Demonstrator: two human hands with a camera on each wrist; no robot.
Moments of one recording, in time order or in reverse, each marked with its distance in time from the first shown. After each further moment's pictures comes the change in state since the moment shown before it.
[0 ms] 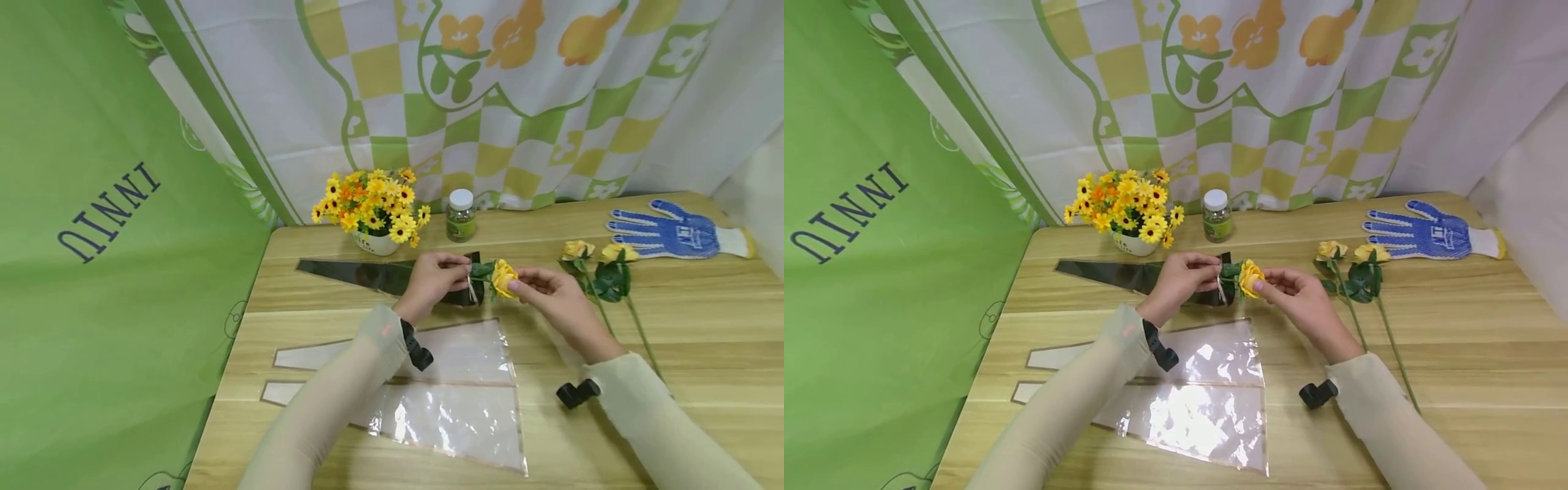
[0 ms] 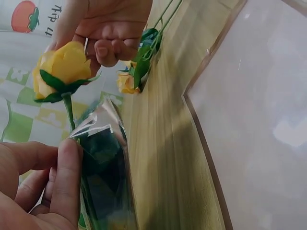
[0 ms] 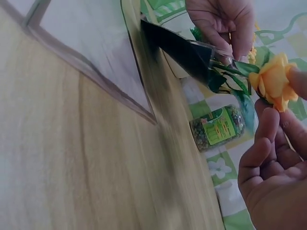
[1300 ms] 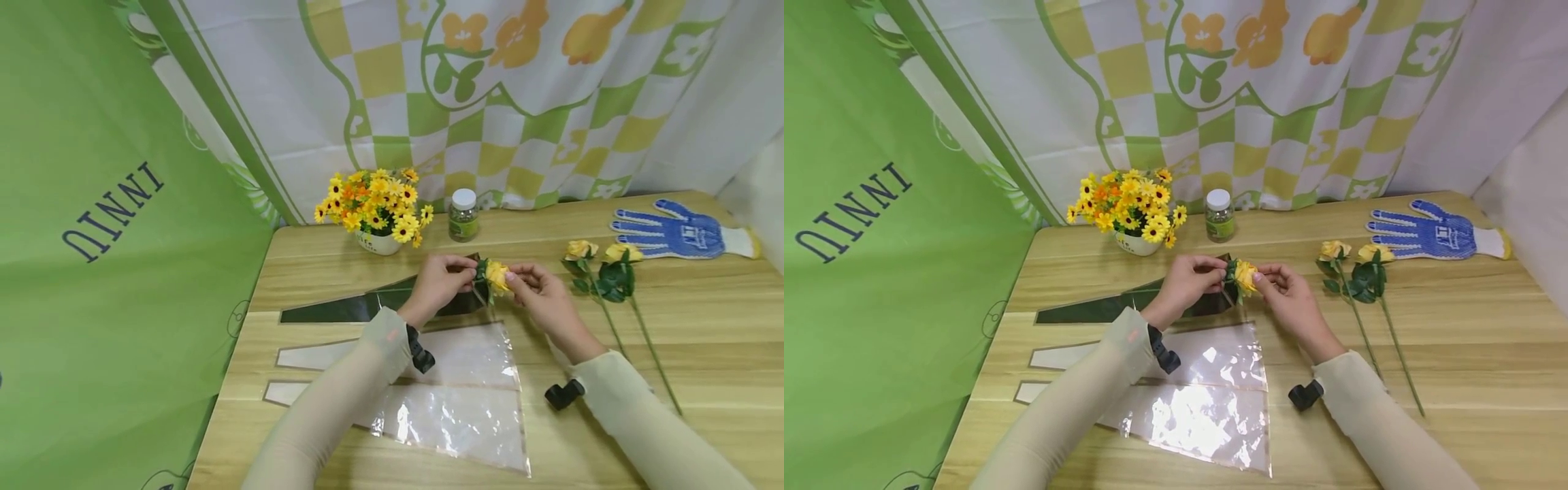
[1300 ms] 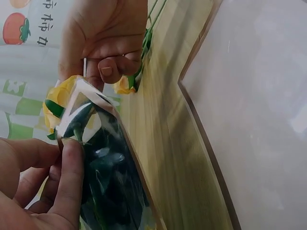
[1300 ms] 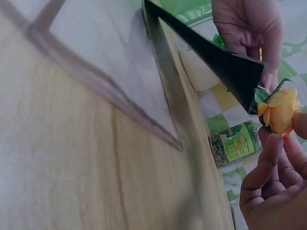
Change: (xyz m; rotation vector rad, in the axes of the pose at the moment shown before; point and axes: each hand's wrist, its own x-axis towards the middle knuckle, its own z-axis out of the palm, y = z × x) left_hand -0.002 -0.001 0.005 0.208 -0.018 0.119; right_hand 0.012 0.009 0.023 0.023 0.079 -0.019
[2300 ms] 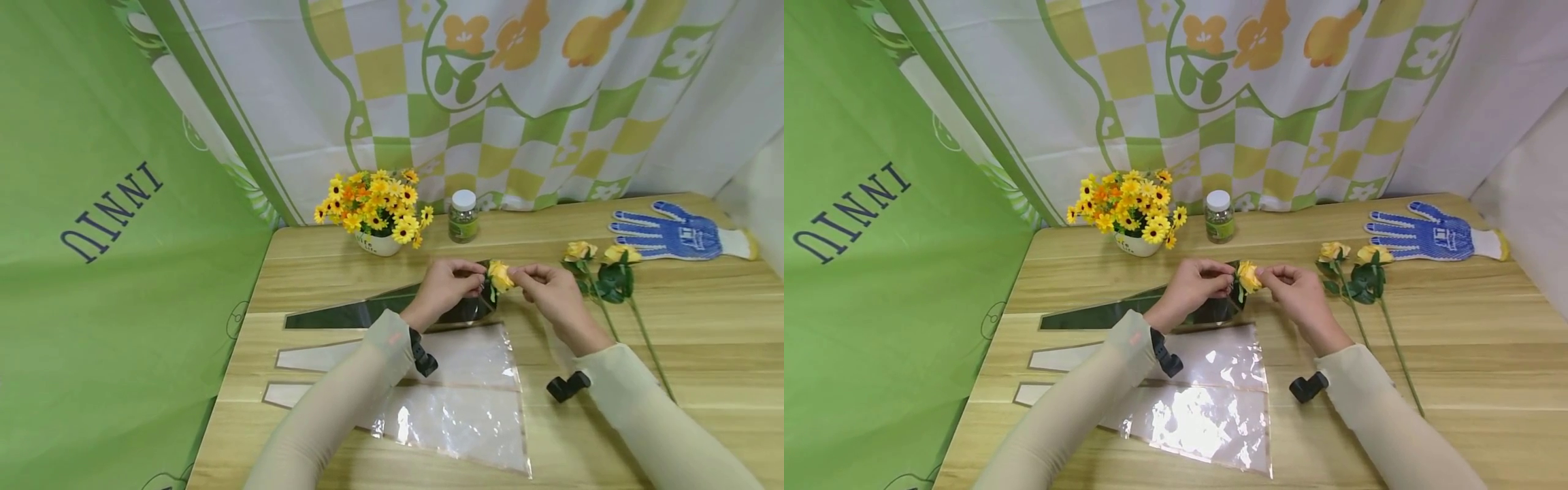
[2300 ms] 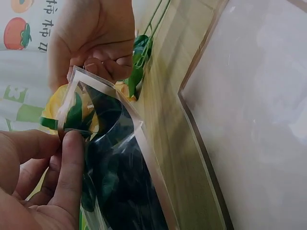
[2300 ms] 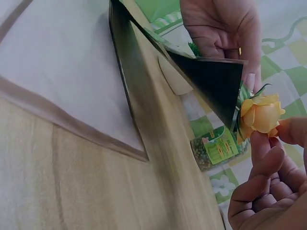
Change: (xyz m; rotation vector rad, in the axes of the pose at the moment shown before) left_hand -0.005 0.001 0.005 -0.033 -0.092 0.008; right_hand 0.003 -0.015 -0.012 -0.104 0.056 0.163
